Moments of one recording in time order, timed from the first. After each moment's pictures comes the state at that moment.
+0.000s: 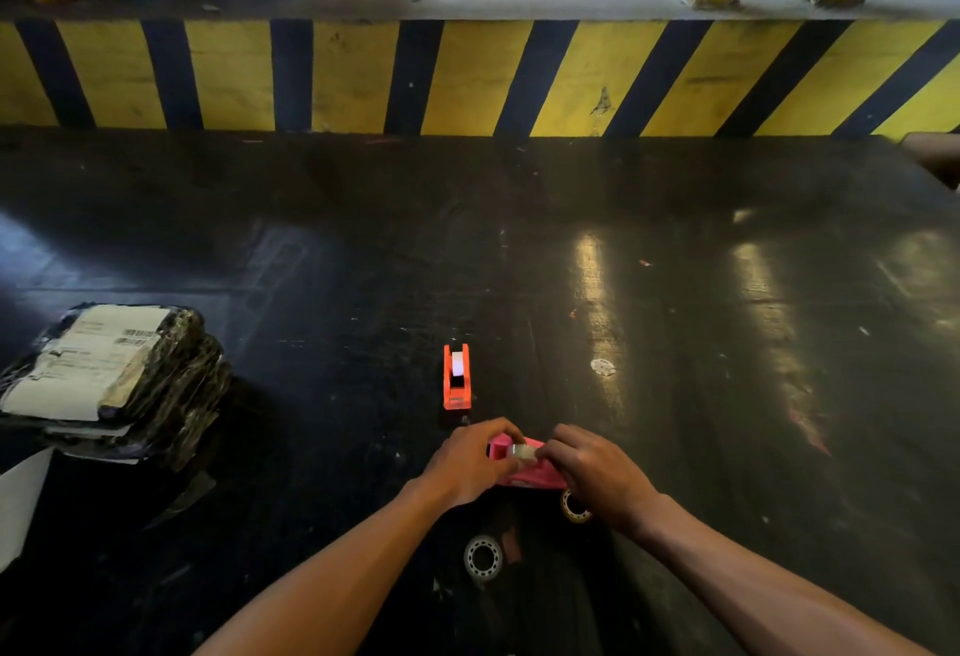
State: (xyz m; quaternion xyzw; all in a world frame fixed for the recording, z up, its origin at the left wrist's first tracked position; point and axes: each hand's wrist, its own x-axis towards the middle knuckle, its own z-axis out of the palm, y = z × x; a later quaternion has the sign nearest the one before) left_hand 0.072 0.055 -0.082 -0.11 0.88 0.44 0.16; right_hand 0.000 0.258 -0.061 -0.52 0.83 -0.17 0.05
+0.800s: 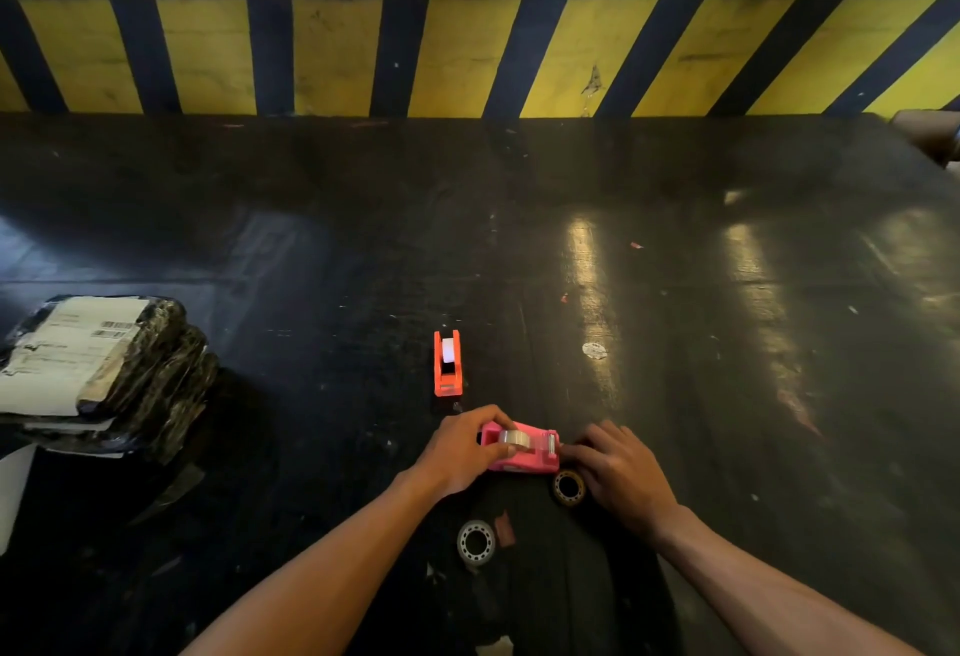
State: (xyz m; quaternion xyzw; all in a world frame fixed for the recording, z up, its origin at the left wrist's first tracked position) left_hand 0.072 0.057 -0.084 -0.13 0.86 0.47 0.14; right_hand 0.003 0.299 -0.091 -0.46 0.87 -0.17 -0.01
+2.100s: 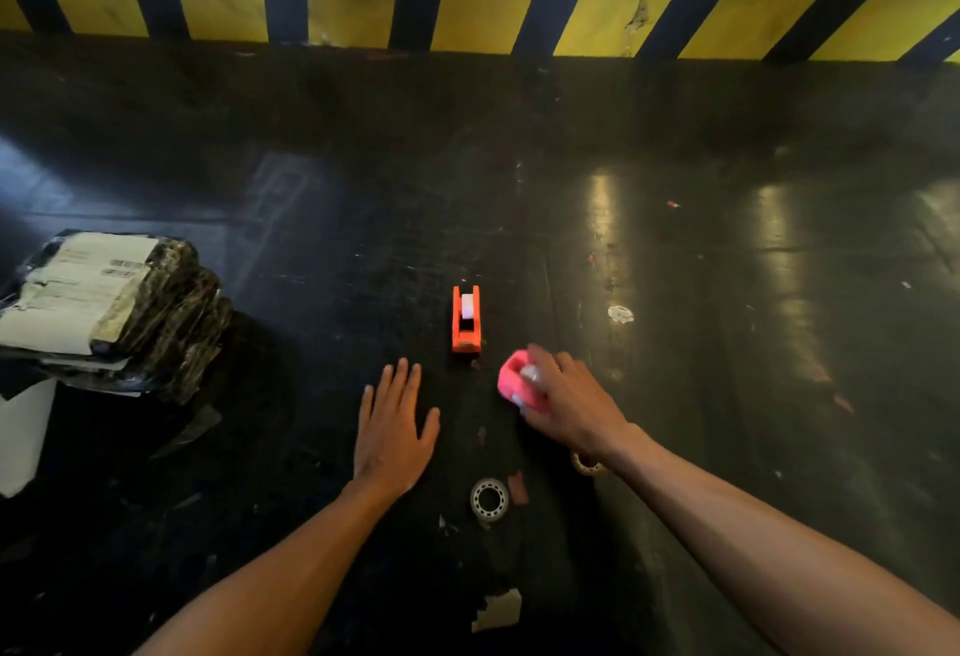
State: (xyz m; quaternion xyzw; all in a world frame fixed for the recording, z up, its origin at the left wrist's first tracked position) left_hand 0.144 0.004 -0.139 -0.26 0.95 0.20 0.02; right_hand -0.009 0.210 -0.089 -0.33 0.90 -0.17 0.21
